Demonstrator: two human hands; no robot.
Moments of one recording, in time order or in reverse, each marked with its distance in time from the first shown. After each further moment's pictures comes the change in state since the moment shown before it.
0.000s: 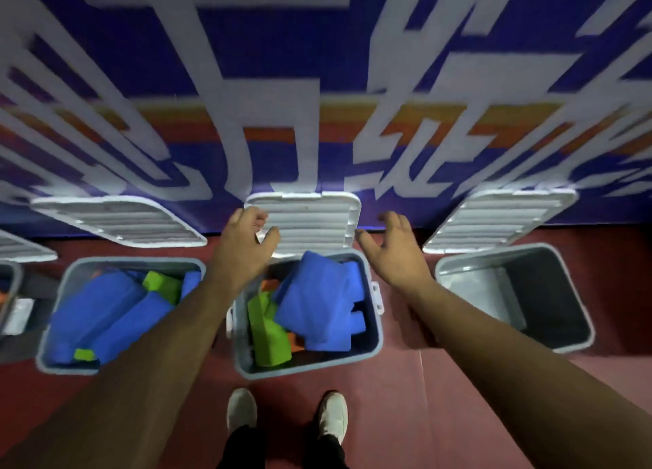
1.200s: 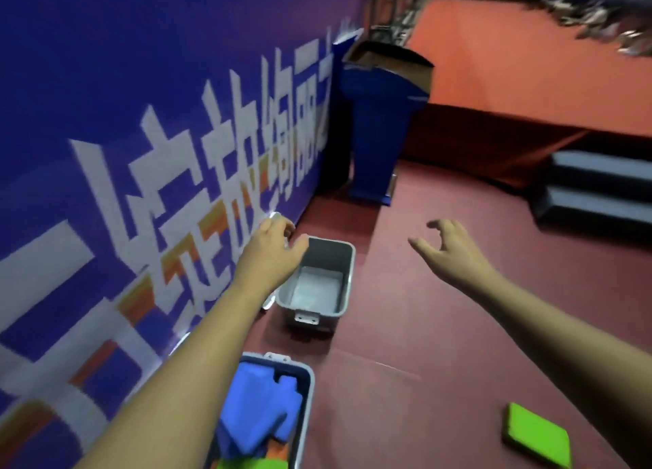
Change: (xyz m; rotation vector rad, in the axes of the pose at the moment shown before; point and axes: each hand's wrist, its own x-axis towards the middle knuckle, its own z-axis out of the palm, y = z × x) left_hand -0.174 0.283 -0.127 -0.008 -0.648 1.119; right_hand -0.475 -0.095 -0.143 -0.049 1.000 0.782
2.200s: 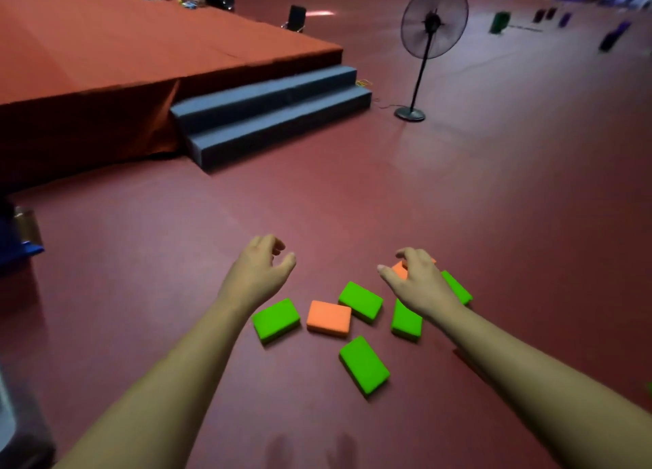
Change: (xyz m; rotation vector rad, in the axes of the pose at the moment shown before) left_hand -0.382 0.500 0.416 -0.146 -0.772 0.781; right_hand -0.521 0.503 -0.254 -0.009 0.439 0.936
